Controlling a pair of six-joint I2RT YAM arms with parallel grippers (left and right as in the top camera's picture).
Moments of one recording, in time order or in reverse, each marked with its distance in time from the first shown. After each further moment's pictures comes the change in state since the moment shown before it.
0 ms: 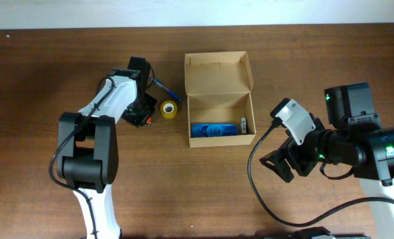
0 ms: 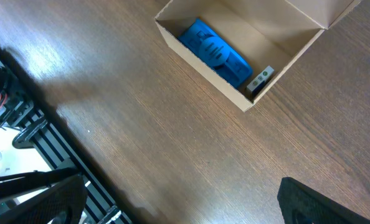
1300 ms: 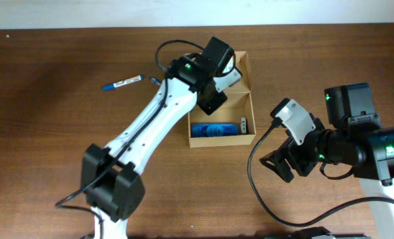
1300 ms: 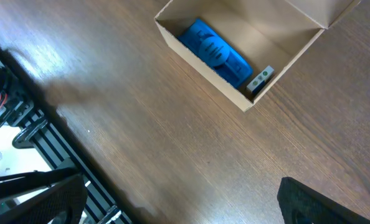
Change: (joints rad) left arm -0.460 -0.122 0.383 -0.167 -0.034 1.490; right arm 0.000 0.000 0.000 0.000 0.000 0.000
